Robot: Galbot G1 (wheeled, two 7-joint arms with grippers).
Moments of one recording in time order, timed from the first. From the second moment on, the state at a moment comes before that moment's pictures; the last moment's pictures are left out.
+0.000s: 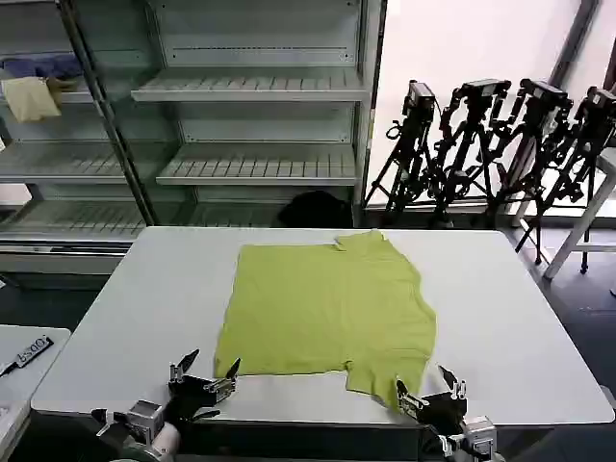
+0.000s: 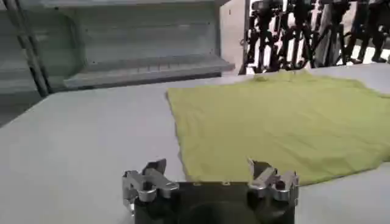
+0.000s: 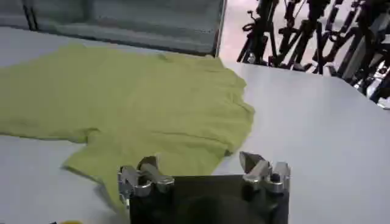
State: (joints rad) left arm 1.58 -1.30 -0.56 -2.19 -0.18 0.48 0.11; right arm -1.66 1.40 0.54 2.26 0.00 -0.54 -0.09
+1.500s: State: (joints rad) left arm 1.60 -1.30 -0.55 -2.15 -0.13 0.41 0.13; right arm -1.67 1.41 0.54 2.25 0.05 -0.49 -0.08
